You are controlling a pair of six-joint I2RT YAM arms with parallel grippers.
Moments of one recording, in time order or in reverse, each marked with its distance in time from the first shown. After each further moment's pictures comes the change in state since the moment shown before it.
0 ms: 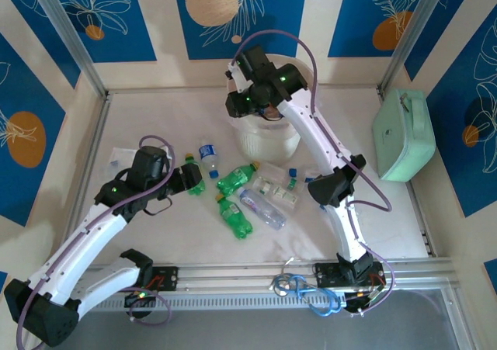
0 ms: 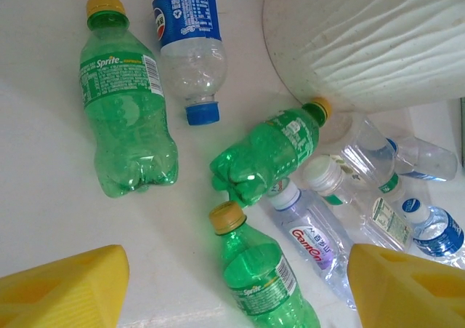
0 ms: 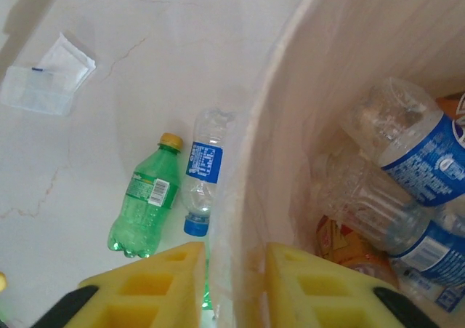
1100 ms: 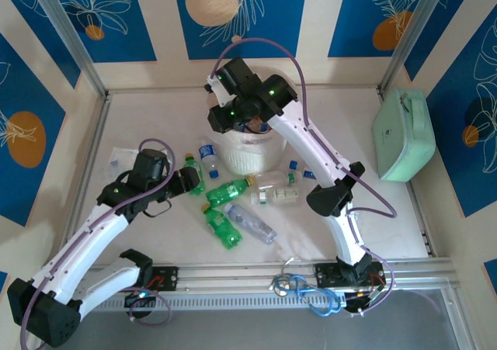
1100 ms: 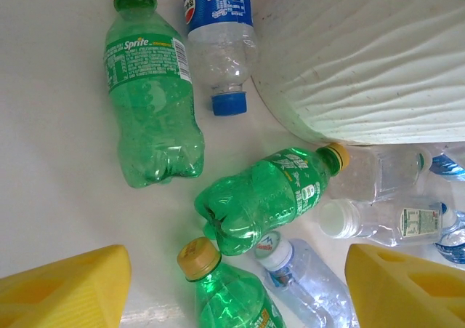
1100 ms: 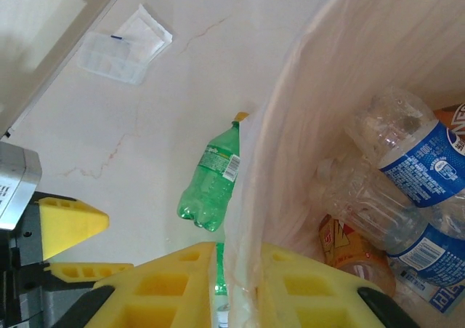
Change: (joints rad) left arm 0.027 0.000 -0.051 0.007 0.002 -0.002; right arm 0.151 -0.068 -0.041 0.003 -0.001 0.027
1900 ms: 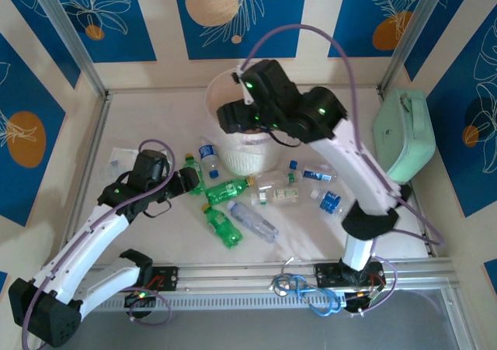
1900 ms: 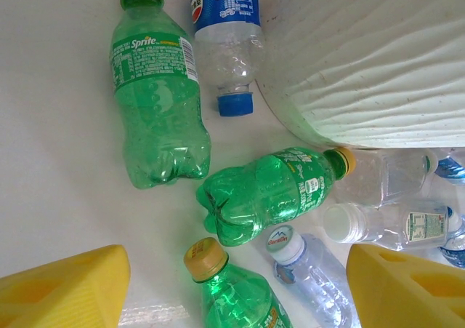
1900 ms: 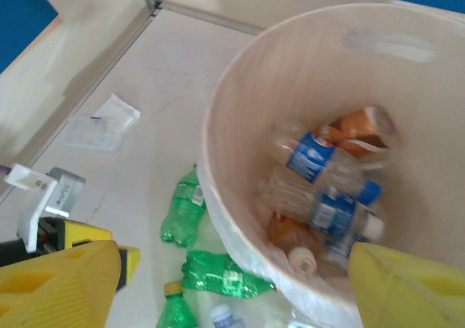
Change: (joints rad) left arm 0.010 0.000 -0.016 0.012 0.001 -0.001; right arm 0.107 -0.404 -0.253 0.053 0.365 0.152
